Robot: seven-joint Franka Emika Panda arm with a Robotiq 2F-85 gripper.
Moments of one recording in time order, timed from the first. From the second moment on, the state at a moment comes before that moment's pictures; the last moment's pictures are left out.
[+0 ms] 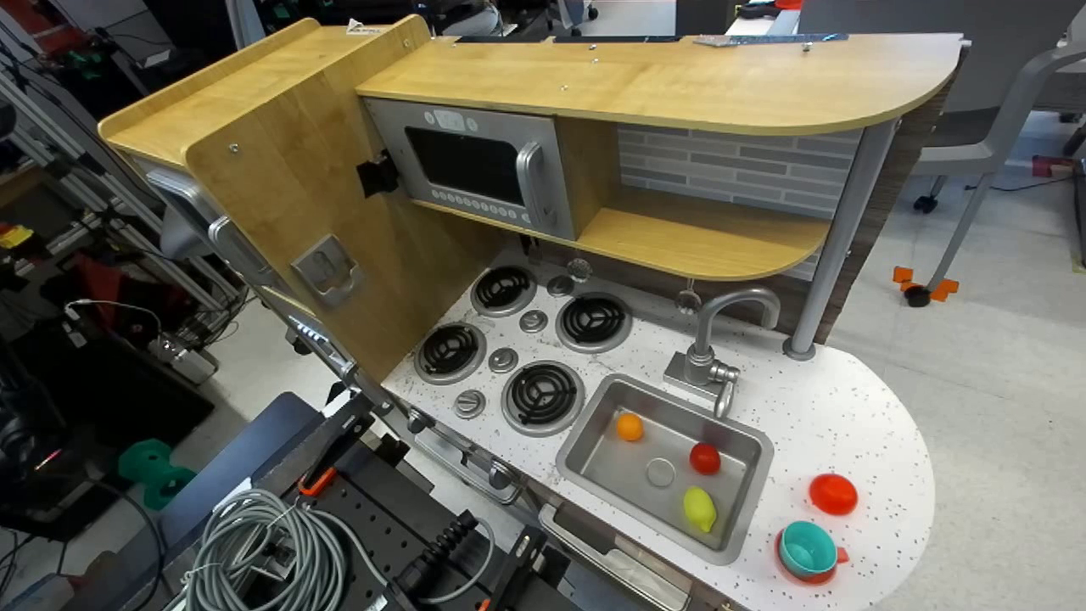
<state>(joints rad) -0.02 -0.68 0.14 -2.42 -0.05 1.48 0.27</state>
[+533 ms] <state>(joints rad) -0.04 -0.63 0.05 -2.51 -0.18 1.64 0.21</state>
